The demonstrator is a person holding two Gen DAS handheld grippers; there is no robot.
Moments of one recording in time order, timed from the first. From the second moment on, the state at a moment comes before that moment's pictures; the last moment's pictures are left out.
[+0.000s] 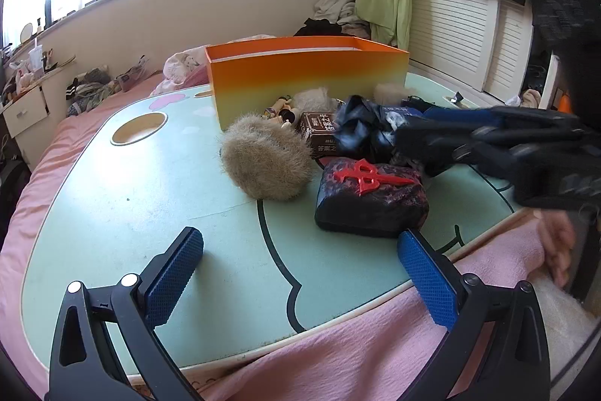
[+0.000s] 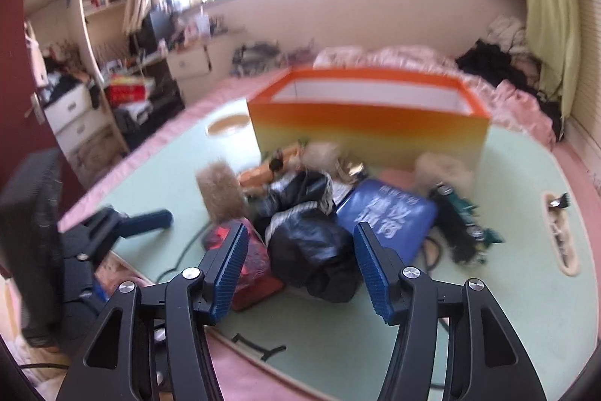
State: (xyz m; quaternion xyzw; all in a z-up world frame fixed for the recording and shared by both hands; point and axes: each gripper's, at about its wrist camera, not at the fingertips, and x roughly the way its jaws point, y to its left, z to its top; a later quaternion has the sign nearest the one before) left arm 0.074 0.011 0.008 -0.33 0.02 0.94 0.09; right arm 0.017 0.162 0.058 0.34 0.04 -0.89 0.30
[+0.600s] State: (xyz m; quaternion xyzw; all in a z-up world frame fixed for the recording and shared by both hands) left arm 0.074 0.039 0.032 -0.30 0.05 0.94 0.13; right arm 0.053 0.286 0.087 0.21 -0.08 -0.94 0.27
